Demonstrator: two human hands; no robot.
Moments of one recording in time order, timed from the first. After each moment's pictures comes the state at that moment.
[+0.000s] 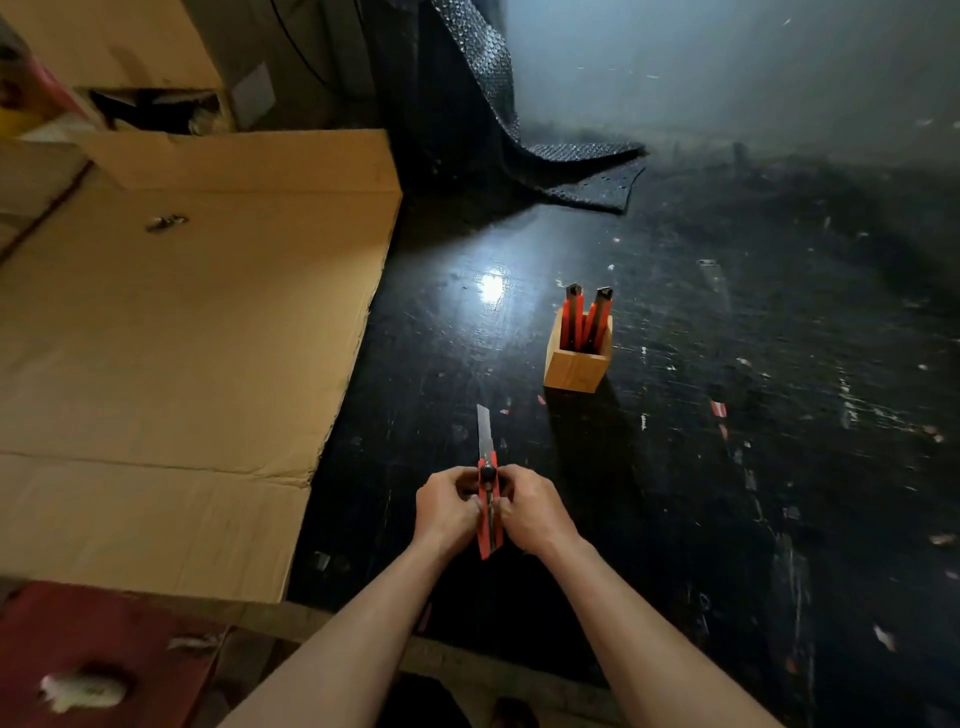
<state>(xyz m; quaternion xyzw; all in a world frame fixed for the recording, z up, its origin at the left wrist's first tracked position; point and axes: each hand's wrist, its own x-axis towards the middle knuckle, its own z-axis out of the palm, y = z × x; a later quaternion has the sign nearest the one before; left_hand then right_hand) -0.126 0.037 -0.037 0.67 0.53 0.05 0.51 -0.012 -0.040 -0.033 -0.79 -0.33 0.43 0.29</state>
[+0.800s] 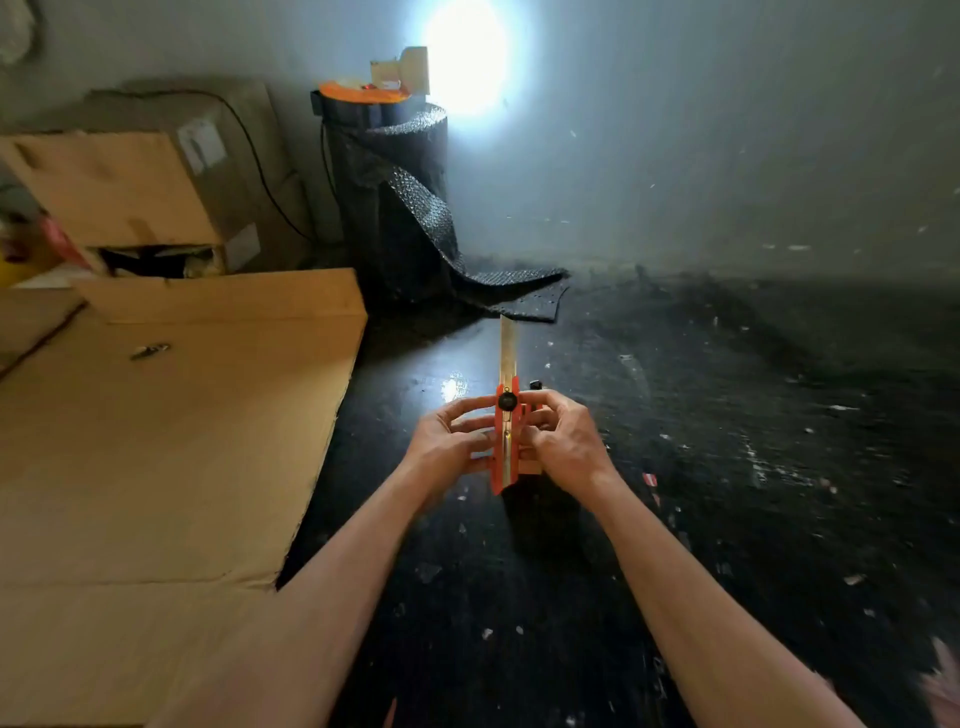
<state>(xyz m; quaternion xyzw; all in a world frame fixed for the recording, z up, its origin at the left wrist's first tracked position) -0.048 0.072 0.124 0.58 0.31 0.16 0.74 0.080 -0.045 0.129 -0.71 -0.34 0.28 0.55</state>
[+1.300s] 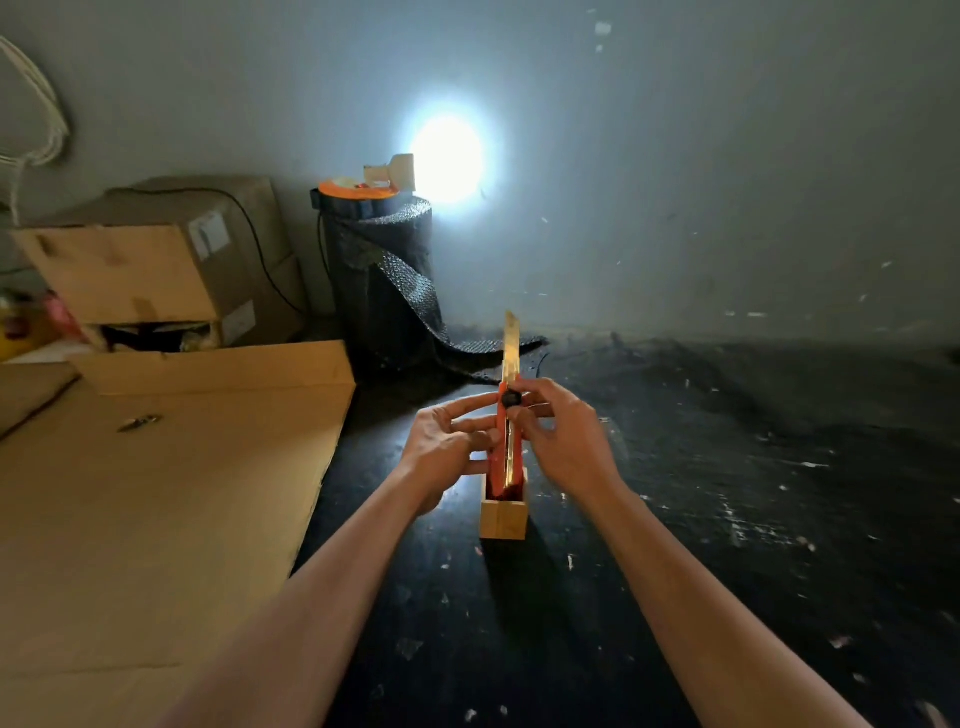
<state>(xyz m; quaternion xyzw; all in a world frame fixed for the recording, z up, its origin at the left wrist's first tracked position) -0.017 0.067 0.201 0.61 0.24 0.21 0.72 0.098 -0.047 0.212 -0.77 -0.43 0.05 0.48</state>
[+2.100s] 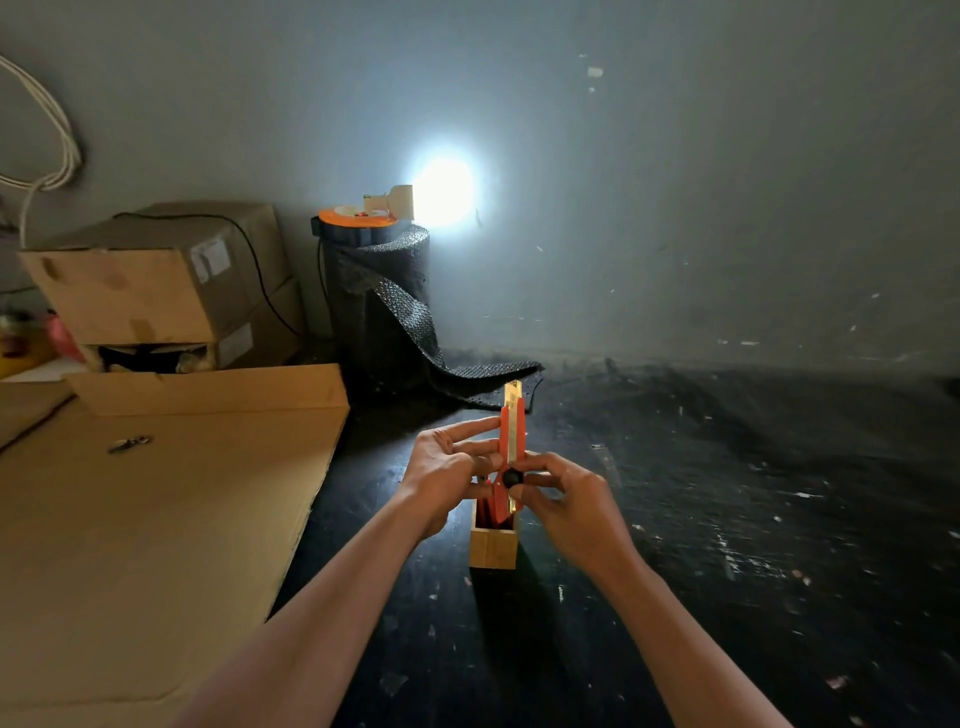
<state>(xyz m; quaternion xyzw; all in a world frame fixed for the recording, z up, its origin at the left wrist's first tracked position) -0.005 0.053 0.212 0.61 0.24 0.22 0.72 0.100 -0.087 0.188 -0.76 -0.44 0.11 0.46</state>
